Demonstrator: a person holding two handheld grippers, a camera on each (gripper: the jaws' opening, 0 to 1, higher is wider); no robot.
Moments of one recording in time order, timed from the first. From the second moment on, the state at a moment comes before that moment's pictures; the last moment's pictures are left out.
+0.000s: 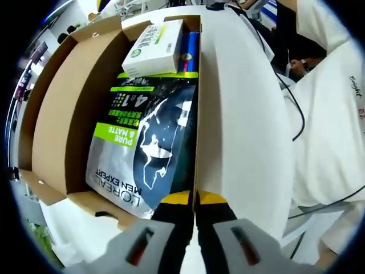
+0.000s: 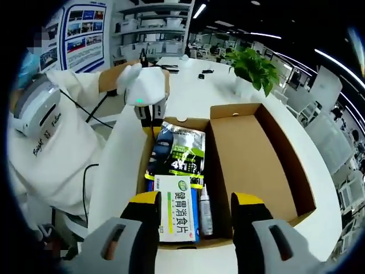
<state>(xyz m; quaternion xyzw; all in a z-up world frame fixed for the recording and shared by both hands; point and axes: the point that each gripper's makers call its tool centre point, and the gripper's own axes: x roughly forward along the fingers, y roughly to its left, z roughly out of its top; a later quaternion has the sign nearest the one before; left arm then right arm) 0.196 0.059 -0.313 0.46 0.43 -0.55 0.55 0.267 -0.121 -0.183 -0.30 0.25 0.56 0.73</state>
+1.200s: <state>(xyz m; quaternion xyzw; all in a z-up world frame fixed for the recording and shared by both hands) 0.190 0.054 -0.319 0.48 0.43 -0.54 0.54 0.247 -0.116 -0.249 -0.38 0.35 0.57 0.64</state>
